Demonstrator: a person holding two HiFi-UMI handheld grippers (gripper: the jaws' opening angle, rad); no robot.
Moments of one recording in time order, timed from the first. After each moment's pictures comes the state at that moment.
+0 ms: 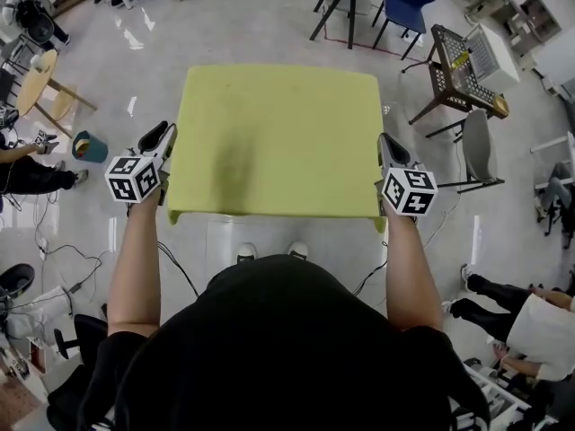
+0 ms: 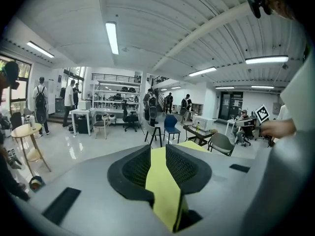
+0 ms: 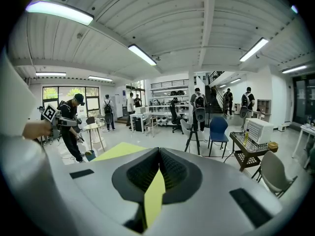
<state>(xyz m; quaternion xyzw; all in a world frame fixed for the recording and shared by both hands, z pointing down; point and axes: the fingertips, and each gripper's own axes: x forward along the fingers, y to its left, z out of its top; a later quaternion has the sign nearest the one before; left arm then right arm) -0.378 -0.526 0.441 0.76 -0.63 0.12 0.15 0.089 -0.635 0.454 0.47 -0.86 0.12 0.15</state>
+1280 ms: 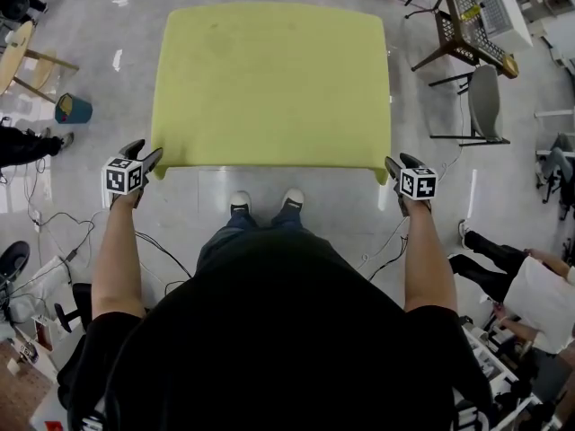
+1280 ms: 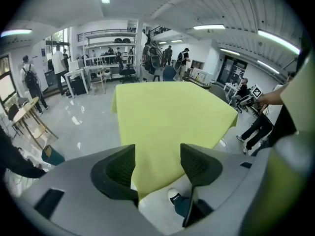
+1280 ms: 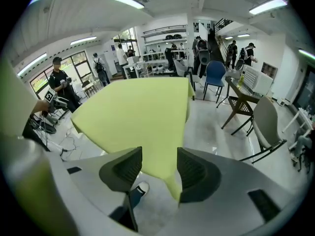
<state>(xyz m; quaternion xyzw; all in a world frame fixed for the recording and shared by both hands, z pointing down) -0.438 -0.398 0.710 0.71 -0.54 0.32 0.32 0.259 -0.544 0.748 0.40 -0.78 0.28 0.39</state>
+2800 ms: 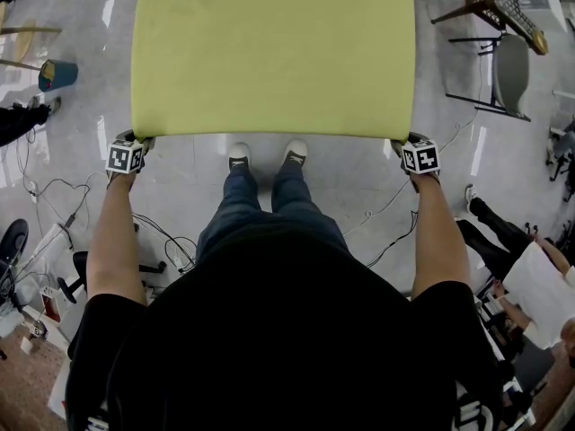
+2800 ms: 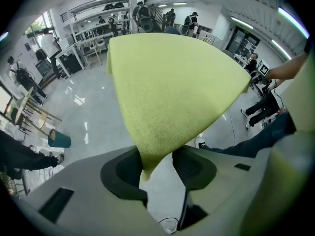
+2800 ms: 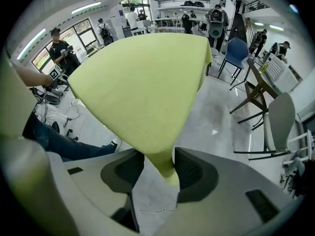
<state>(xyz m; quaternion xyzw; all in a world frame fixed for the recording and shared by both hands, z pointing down) -0.458 -0.353 0.872 0.63 -0.48 0.47 0.40 0.283 -0.530 0.893 0.30 -0.72 0.30 0.55</state>
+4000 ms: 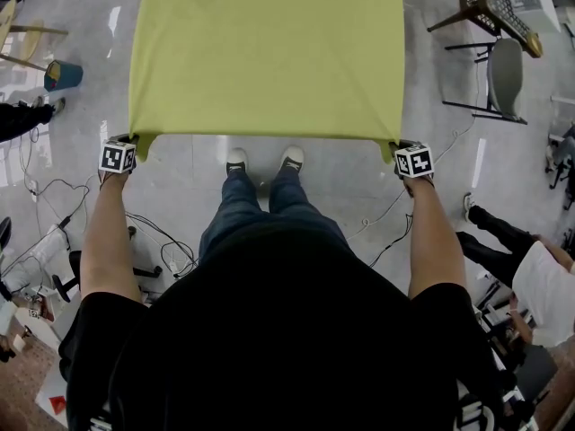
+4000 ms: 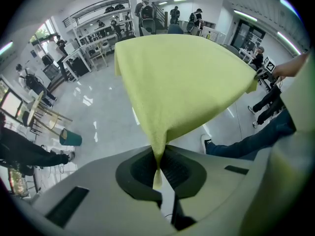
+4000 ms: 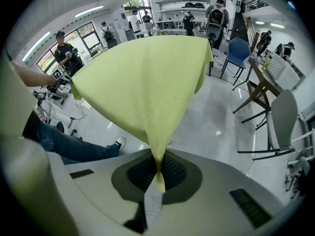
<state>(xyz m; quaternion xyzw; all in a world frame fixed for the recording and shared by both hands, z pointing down) -0.456 -0.320 0.843 0.60 -0.50 0.49 0.39 0.299 -0.502 0.877 0.29 -0.74 0.29 0.53</state>
